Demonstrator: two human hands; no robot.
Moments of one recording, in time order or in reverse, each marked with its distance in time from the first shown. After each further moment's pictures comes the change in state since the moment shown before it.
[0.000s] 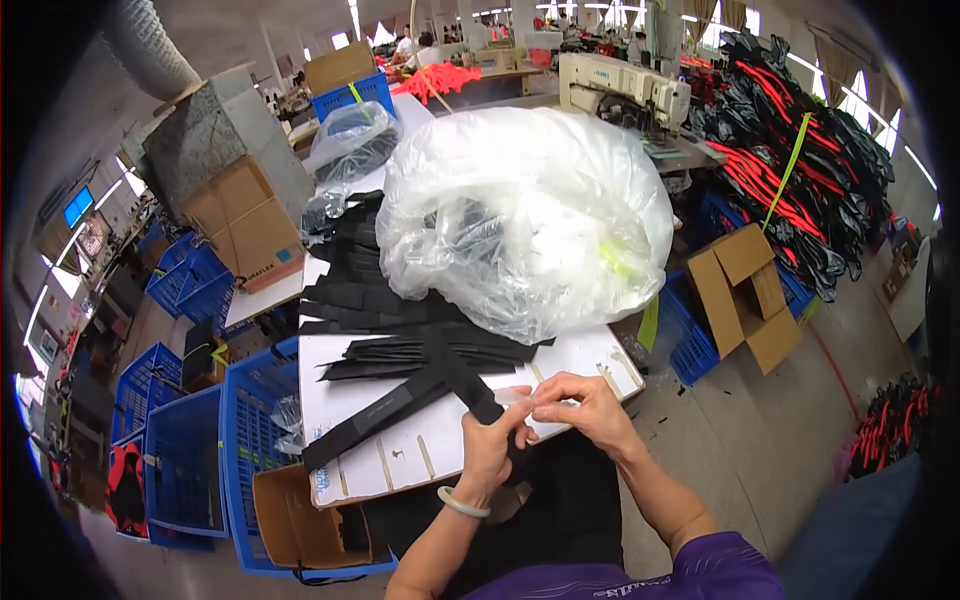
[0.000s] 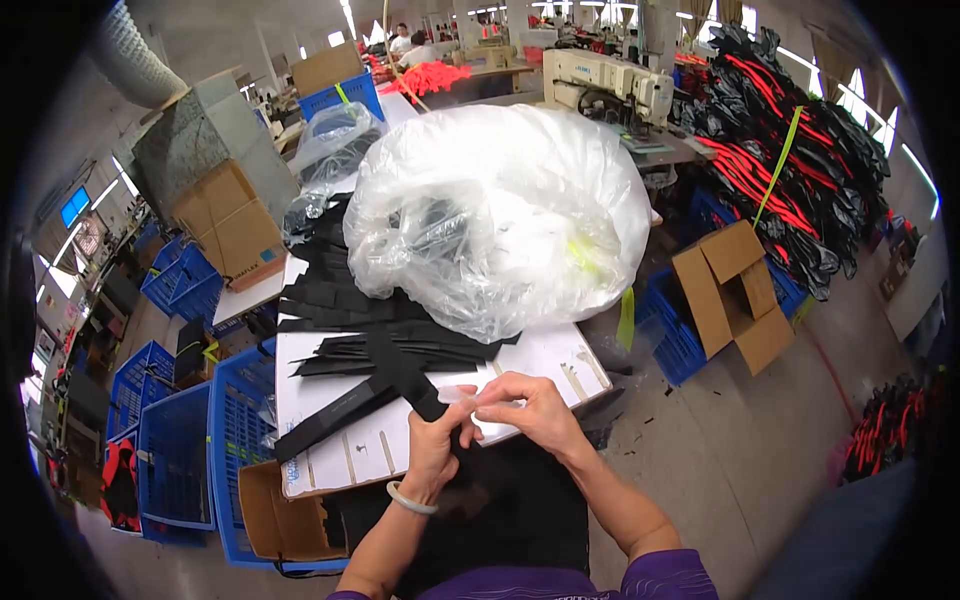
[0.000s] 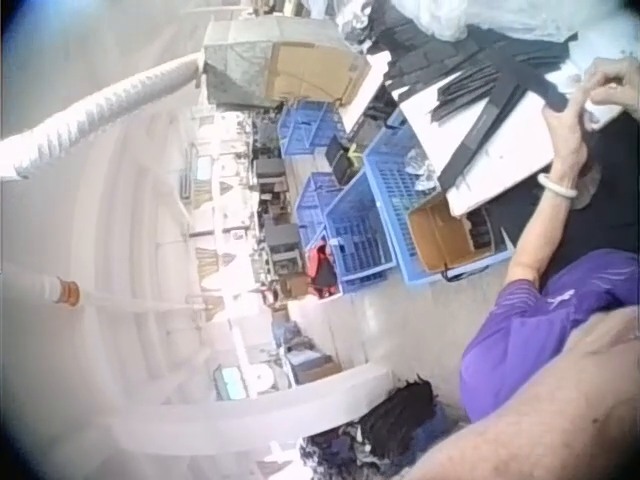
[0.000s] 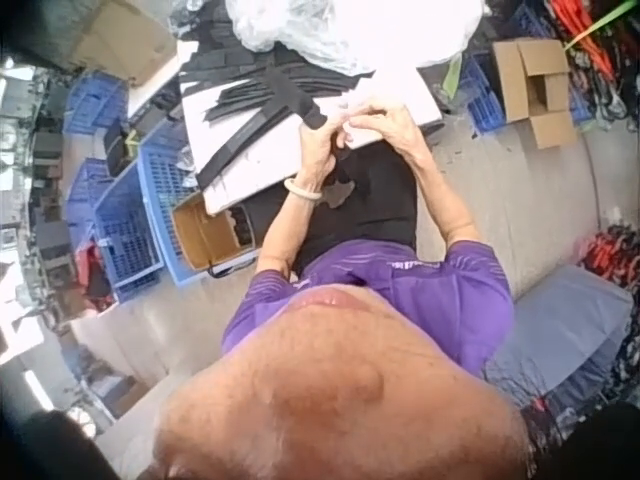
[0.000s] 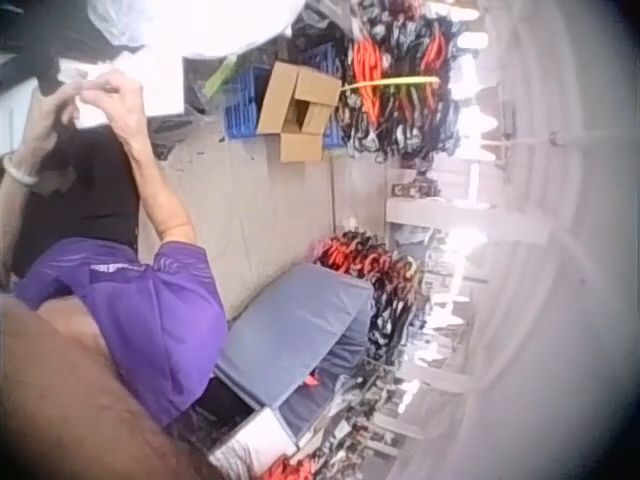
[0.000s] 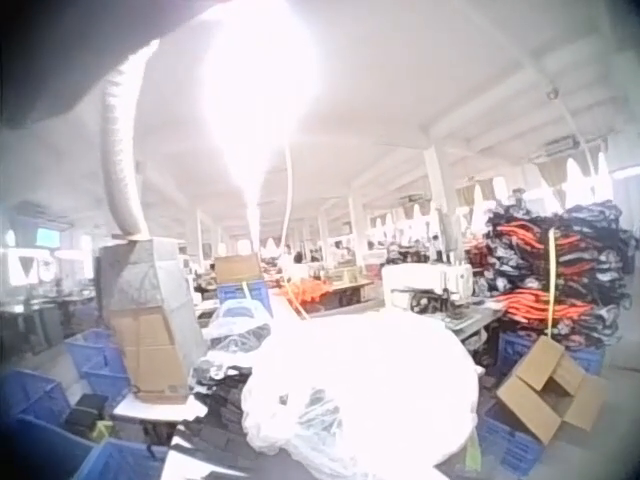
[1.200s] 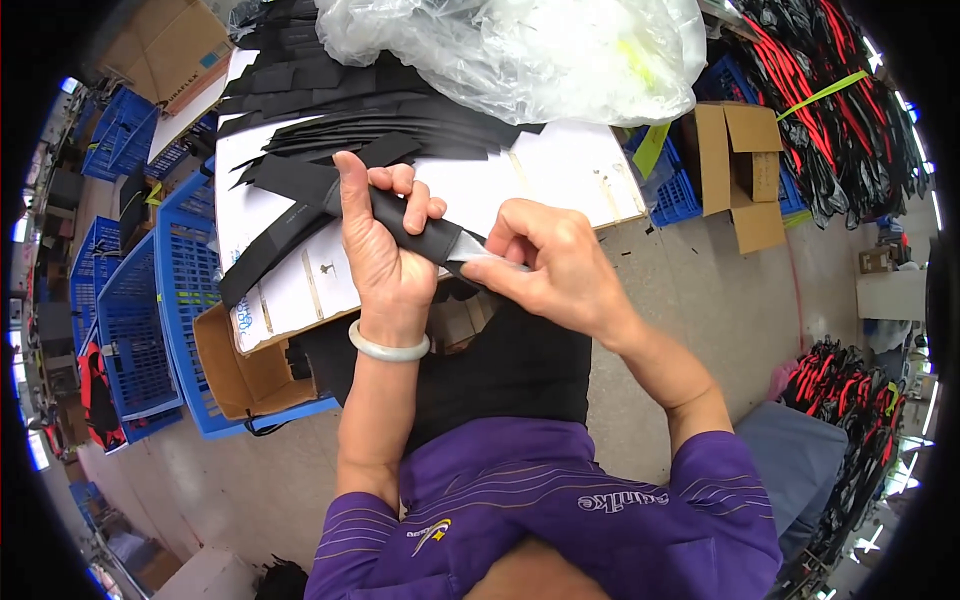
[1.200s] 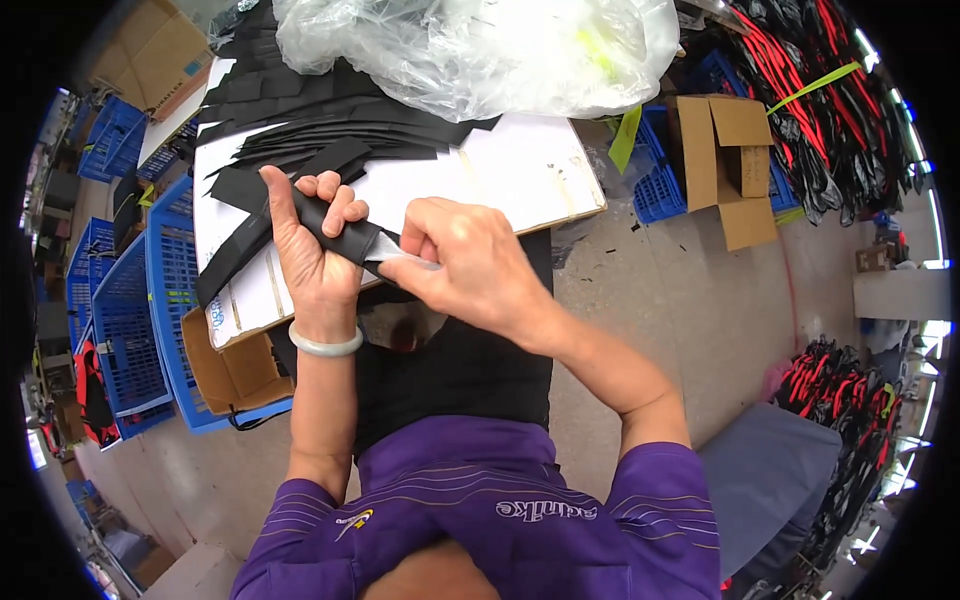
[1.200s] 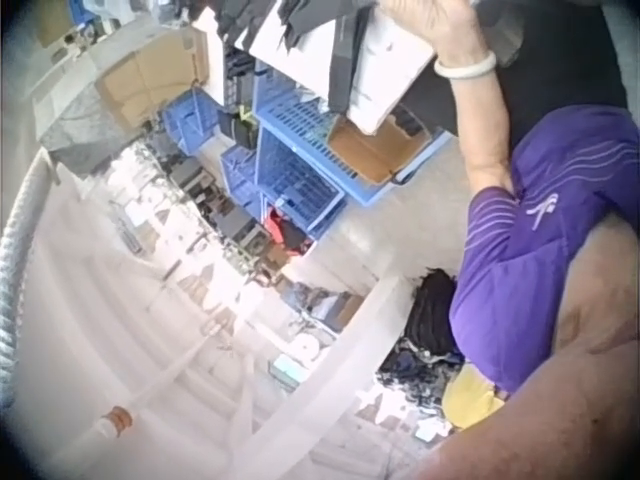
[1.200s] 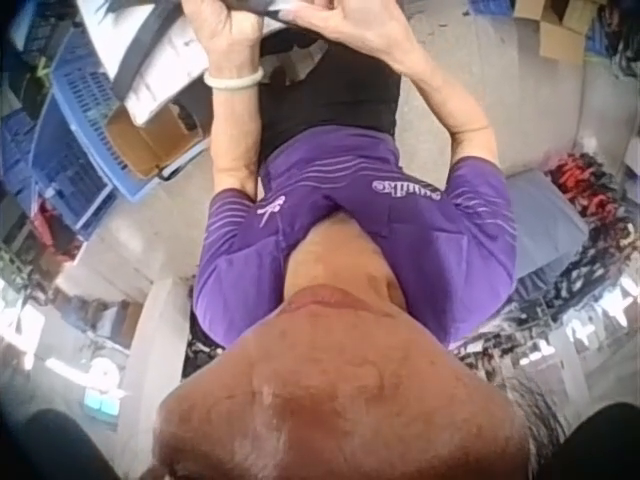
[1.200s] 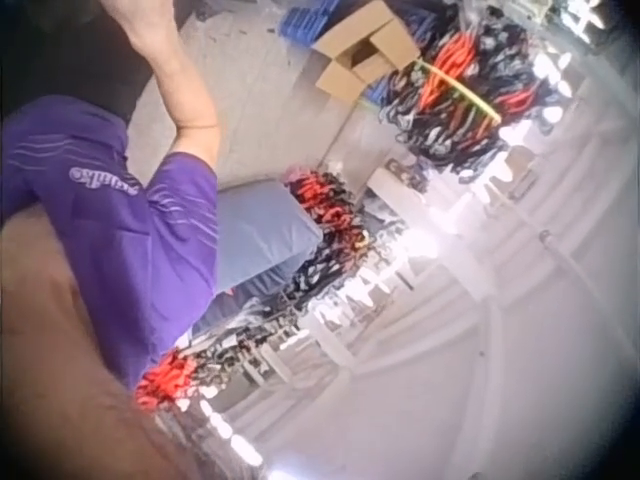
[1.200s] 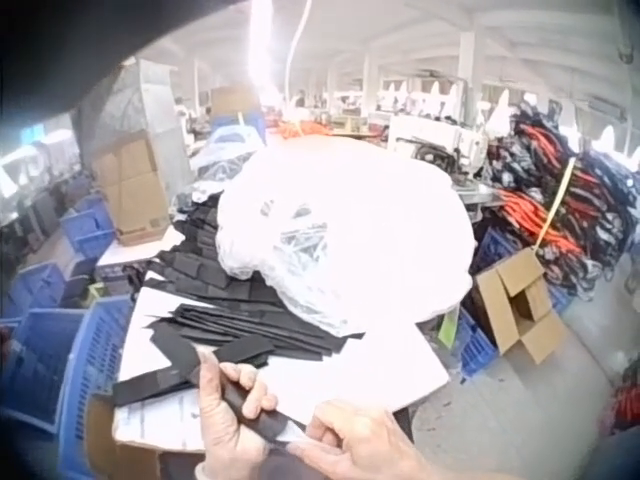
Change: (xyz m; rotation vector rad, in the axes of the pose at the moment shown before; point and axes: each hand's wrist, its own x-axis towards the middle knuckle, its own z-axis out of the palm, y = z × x) left_hand 0.014 0.023 -0.032 -0.619 0.104 0.067; right_hand -0.007 -0.019 0.041 -0.567 -0.051 -0.124
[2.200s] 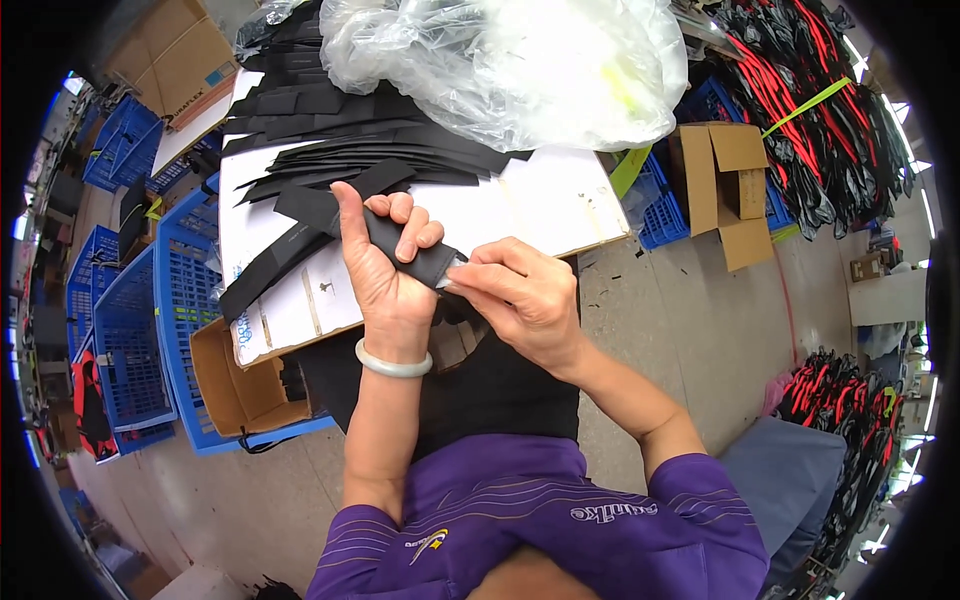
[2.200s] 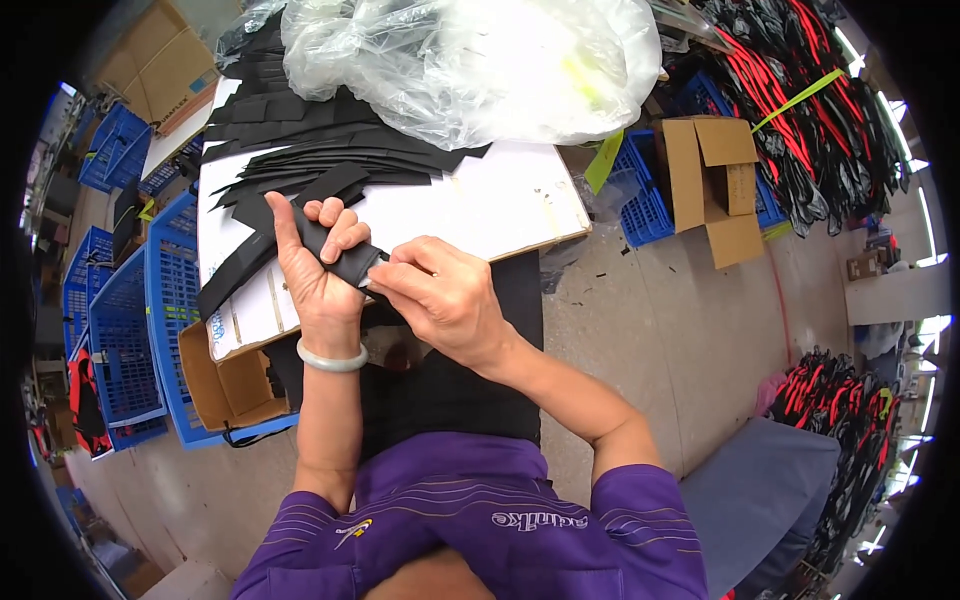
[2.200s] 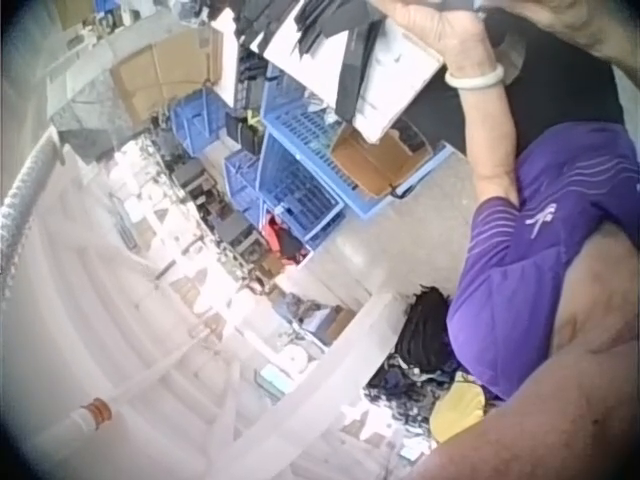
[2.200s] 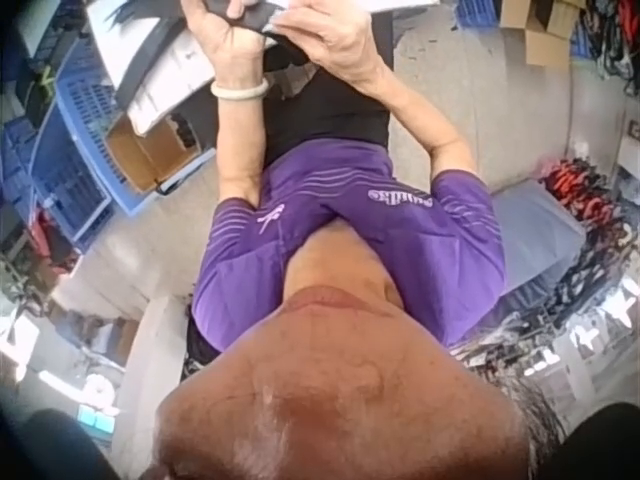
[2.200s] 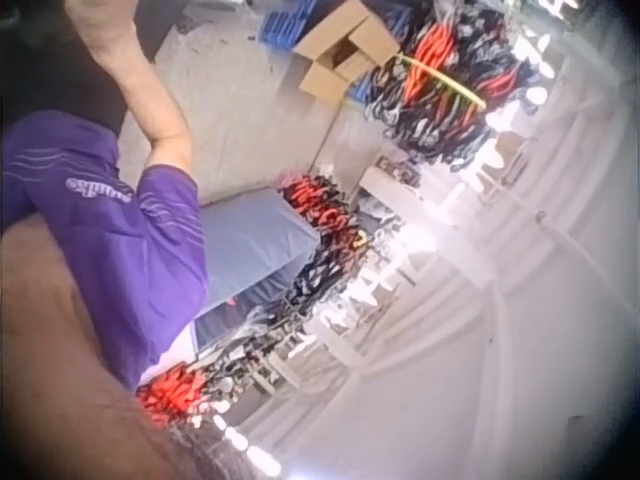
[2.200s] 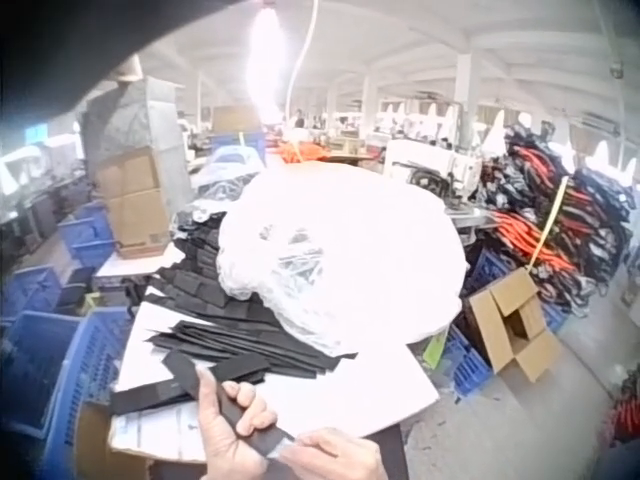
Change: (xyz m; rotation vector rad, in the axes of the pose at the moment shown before) left_hand 0.000 0.002 0.000 -0.197 -0.035 -0.058; right_hand -0.009 0.004 0.029 -0.042 0.330 -0.385
